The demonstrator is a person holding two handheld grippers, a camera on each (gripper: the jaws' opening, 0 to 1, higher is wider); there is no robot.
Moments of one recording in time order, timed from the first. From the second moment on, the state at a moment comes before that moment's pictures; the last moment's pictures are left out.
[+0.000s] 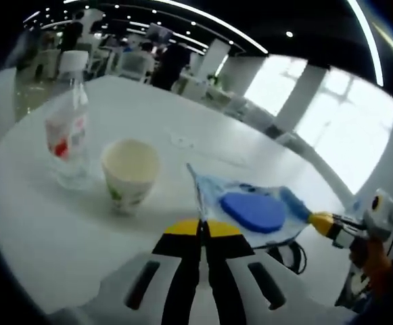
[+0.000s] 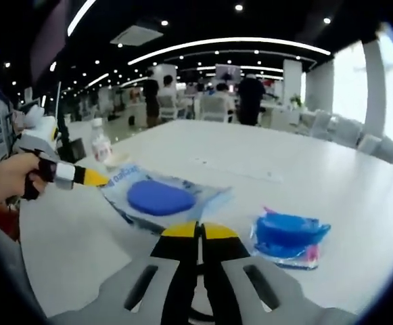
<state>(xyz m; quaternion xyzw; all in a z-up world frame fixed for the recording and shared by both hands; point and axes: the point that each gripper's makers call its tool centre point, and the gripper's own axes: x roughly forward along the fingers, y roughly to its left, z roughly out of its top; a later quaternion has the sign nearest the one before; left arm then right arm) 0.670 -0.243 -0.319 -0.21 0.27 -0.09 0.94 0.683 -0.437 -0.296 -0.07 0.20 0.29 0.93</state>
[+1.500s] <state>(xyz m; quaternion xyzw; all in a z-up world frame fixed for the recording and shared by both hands) 0.704 -0.238 -0.380 -0.20 0.27 -0.03 0.94 0.723 -0.436 -0.371 -0.06 0.23 0.27 0.93</state>
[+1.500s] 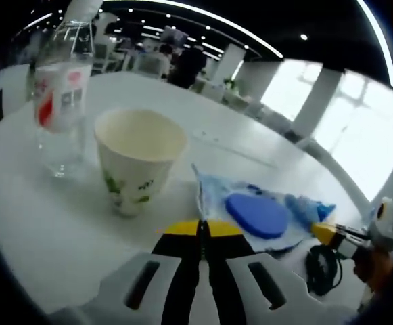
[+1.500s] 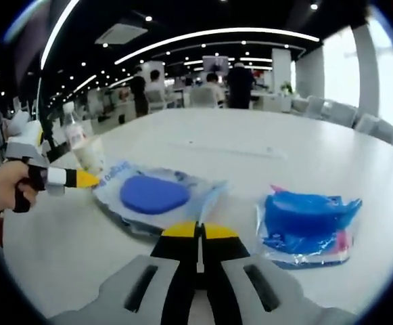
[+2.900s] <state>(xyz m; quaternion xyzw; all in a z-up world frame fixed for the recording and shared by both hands) 0.704 -0.231 -0.387 -0.20 0.25 -0.02 0.95 0.722 -0.437 -0.384 -0.07 0.27 0.23 0.93</state>
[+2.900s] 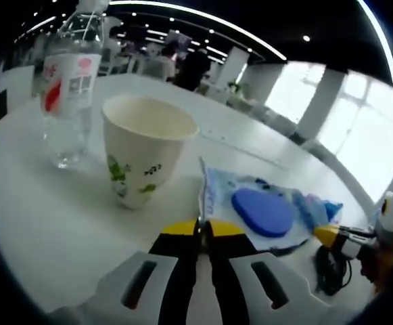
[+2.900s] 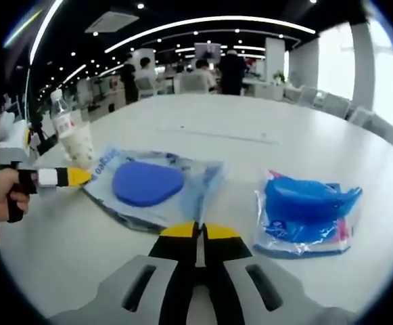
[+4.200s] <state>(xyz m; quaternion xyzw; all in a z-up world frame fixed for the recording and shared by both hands) 0.665 -0.211 -0.326 -0.11 0.23 -0.02 0.97 0.694 -0.446 -0.312 -0.04 0.22 0.23 0.95</state>
